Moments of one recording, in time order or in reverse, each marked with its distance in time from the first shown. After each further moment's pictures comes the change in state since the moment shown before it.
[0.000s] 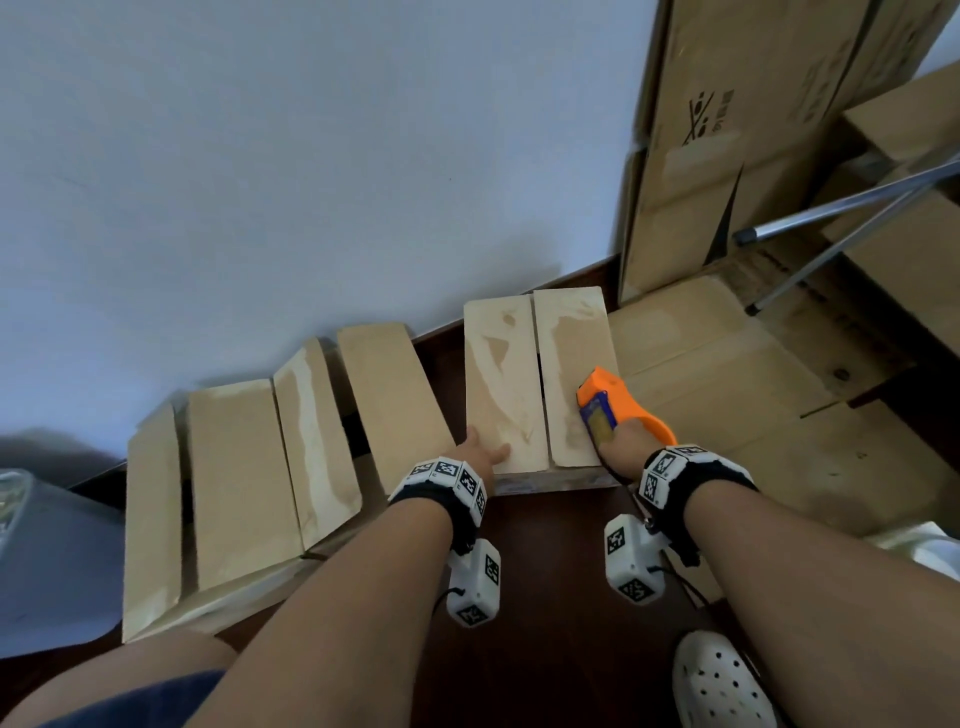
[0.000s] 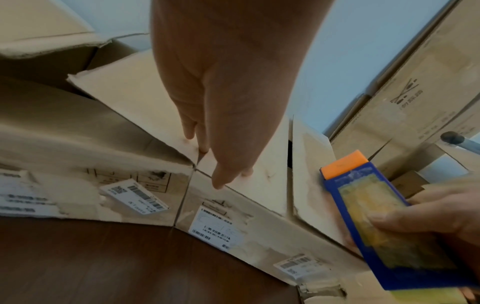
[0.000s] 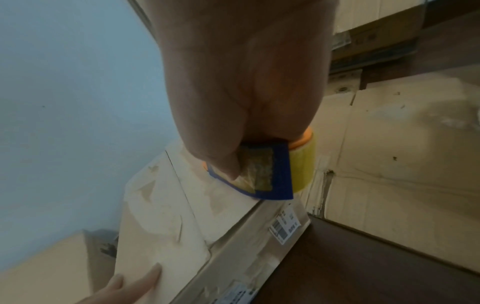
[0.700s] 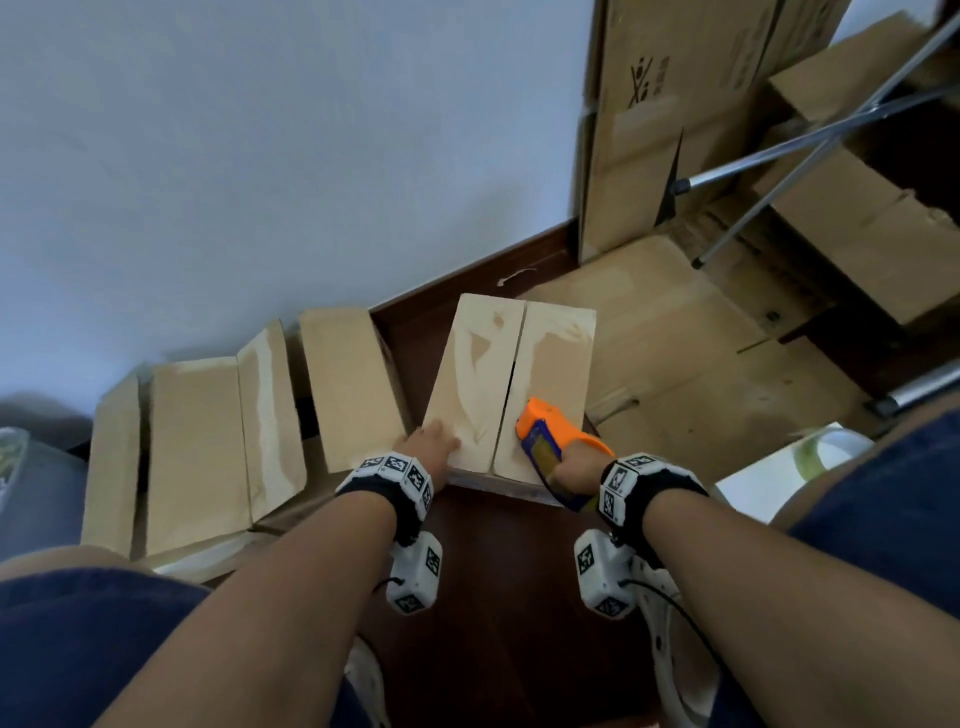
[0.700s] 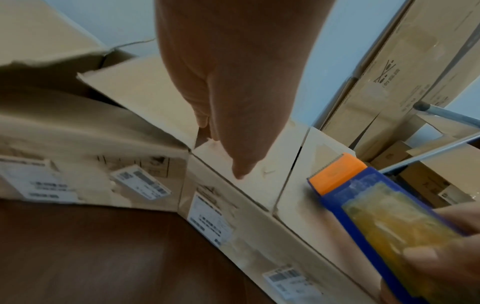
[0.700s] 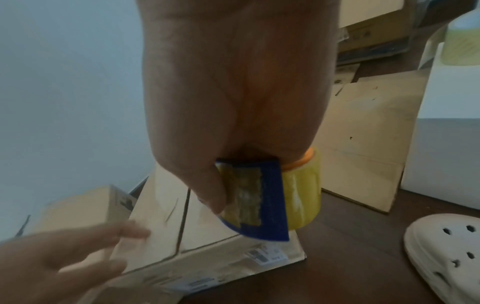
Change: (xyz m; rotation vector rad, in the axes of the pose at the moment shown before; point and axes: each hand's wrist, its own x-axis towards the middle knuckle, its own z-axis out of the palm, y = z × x) left_hand -0.058 -0.018 0.079 0.056 0.253 0.083; right_hand -0.119 0.038 0.051 0.139 -0.162 -0.269
